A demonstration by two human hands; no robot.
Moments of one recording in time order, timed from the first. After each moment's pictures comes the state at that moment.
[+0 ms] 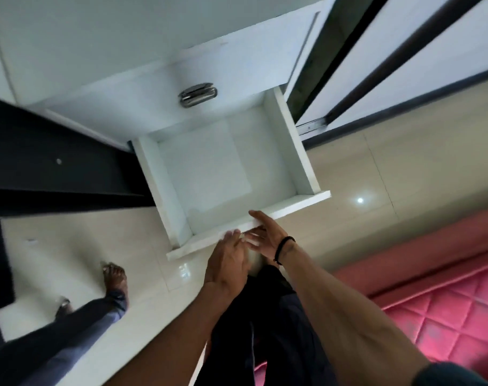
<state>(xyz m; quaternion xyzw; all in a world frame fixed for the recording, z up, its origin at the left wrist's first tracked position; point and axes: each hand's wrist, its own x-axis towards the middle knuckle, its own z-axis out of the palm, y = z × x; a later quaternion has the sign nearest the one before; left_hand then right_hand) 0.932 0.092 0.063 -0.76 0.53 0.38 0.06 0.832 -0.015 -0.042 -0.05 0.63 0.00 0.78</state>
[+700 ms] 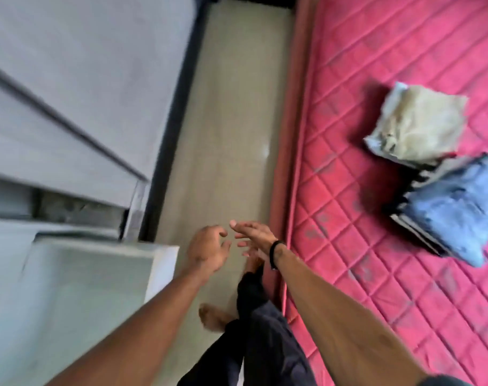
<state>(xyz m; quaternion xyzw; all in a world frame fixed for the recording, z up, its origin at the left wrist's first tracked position) 0.643 -0.090 0.096 -0.51 0.77 0.37 0.13 0.497 -0.016 0.045 0.00 0.67 -0.32 0.67</state>
